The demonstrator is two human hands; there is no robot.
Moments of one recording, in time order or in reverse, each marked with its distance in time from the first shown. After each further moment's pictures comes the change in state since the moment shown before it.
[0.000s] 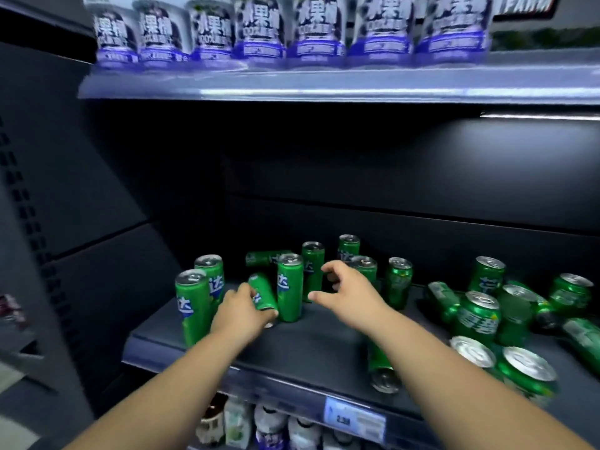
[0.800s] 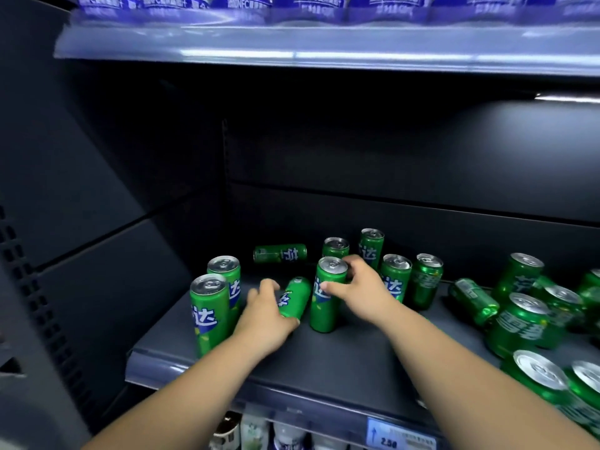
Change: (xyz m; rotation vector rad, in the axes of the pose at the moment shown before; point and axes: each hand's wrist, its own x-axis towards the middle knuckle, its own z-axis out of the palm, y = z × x) left_hand 0.039 -0.020 0.011 -0.146 -0.124 0.124; right_hand 0.061 0.007 0.051 0.224 0.070 0.169
